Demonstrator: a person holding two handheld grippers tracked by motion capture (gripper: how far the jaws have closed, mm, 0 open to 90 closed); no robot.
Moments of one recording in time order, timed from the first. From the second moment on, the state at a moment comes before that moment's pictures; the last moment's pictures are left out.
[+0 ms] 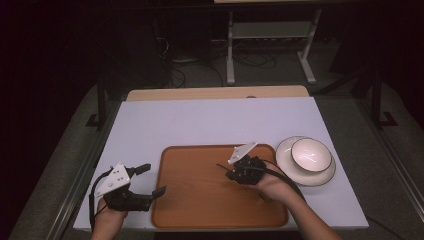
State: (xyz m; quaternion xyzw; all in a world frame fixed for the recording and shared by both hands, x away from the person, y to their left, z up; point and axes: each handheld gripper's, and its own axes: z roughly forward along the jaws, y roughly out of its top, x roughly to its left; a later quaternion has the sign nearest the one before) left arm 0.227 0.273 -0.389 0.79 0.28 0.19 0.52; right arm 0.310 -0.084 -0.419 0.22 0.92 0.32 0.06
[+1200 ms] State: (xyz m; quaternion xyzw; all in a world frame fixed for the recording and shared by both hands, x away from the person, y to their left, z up) left arm 0.227 0.273 -0.389 0.79 0.28 0.18 0.52; right arm 0.306 -0.083 -0.424 0.23 0.92 0.32 0.04
